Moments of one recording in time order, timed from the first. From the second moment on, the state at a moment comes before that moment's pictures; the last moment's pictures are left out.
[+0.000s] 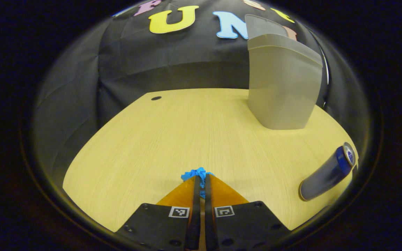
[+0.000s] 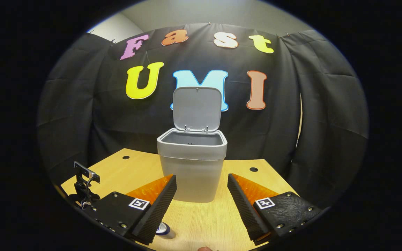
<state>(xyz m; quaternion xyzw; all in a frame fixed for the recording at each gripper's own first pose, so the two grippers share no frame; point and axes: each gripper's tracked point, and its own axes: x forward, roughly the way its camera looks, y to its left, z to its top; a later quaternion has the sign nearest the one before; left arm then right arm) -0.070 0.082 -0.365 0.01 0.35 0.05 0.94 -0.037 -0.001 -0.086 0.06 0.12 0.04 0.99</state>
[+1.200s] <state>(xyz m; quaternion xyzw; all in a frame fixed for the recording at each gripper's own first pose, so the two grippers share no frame) 0.007 0.001 -0.167 -0.04 0.16 -0.04 0.99 -0.032 -0.038 -0.077 0.09 0.09 -0.01 0.99</state>
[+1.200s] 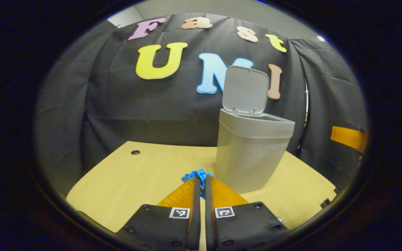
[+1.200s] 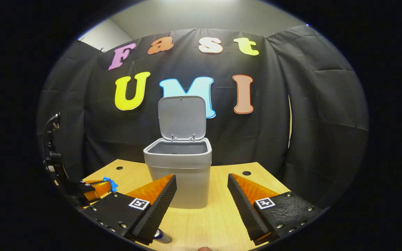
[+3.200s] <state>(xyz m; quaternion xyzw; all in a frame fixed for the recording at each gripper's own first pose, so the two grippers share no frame) 0.162 -0.119 -0.074 -0.02 0.05 -0.16 0.99 -0.042 -0.078 -0.080 0.07 0.11 -0.10 0.99</state>
